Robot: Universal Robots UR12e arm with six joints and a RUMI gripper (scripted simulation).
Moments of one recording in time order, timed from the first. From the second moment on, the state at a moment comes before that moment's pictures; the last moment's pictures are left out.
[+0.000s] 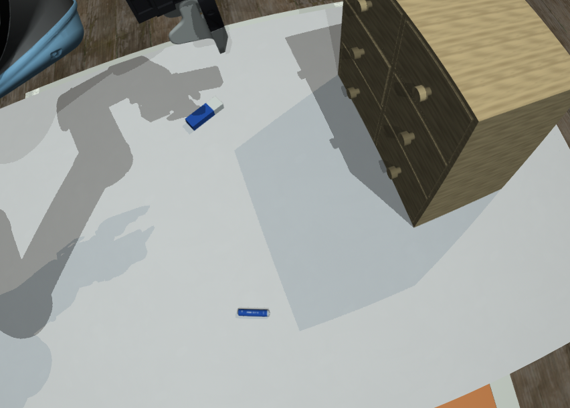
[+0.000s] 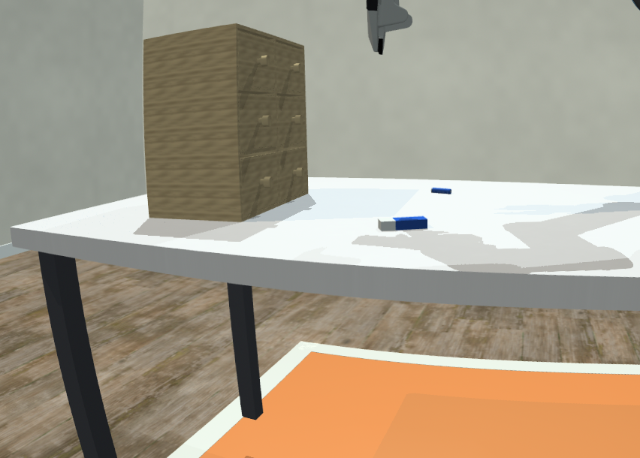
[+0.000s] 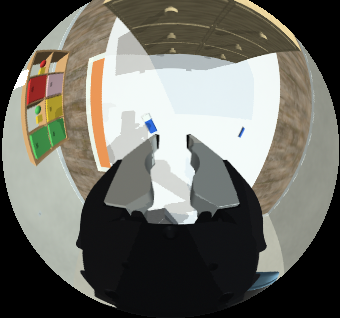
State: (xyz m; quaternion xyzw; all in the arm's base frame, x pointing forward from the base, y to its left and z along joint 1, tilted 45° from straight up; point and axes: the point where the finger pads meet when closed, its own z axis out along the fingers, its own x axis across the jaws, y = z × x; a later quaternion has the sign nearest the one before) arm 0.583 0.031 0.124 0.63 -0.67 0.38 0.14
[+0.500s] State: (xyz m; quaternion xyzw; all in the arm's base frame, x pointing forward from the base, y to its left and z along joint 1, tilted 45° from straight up) arm 0.578 0.033 0.125 0.63 -0.68 0.36 0.15
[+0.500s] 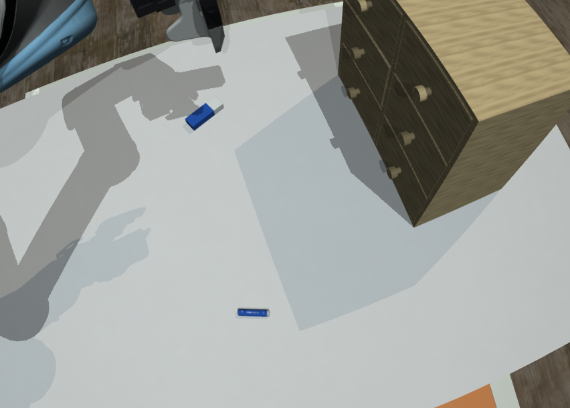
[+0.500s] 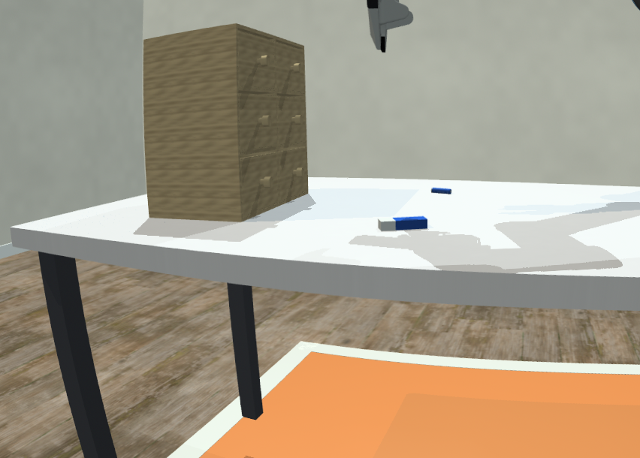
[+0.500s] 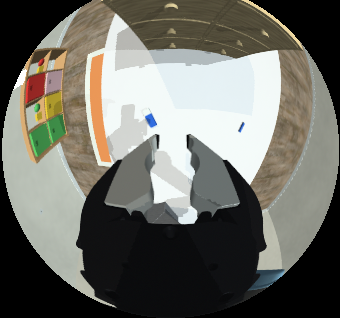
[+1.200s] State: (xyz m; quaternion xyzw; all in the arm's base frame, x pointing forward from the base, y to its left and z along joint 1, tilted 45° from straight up) arm 0.575 0.035 0.126 0.62 -0.68 0.35 0.17
